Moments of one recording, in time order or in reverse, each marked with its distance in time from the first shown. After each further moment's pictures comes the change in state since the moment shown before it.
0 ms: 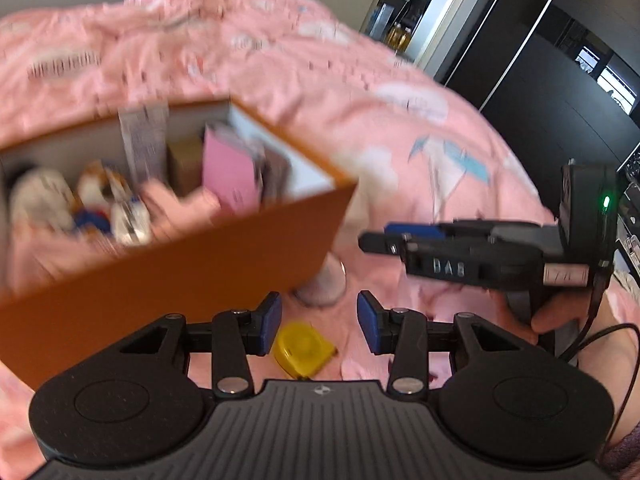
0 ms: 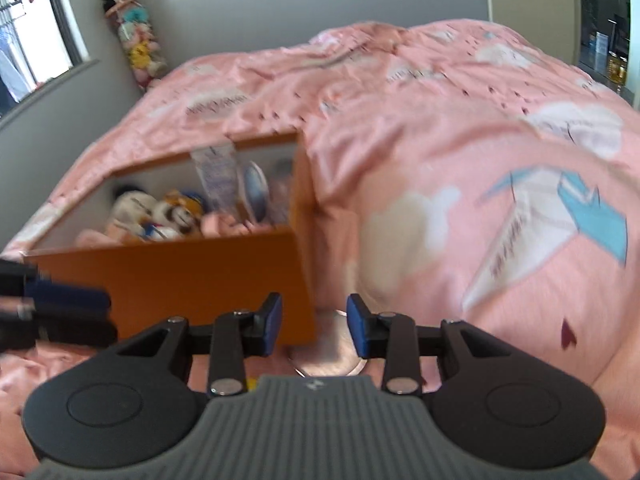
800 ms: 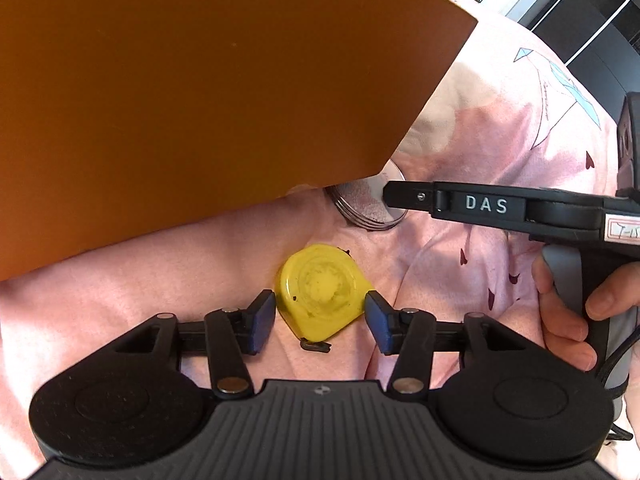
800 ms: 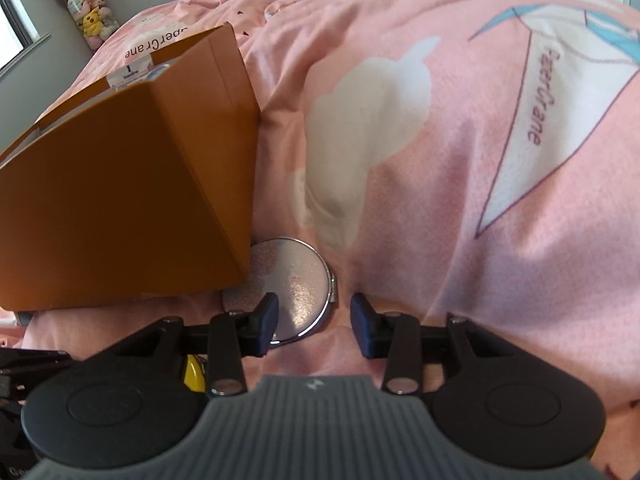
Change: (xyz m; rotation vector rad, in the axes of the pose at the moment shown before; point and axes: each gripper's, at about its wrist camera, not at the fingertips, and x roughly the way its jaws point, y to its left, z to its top) left arm 0.096 0.019 -0.054 -0.167 0.159 0.092; right arm 0.081 -0.034 -0.029 0.101 0.176 -0.040
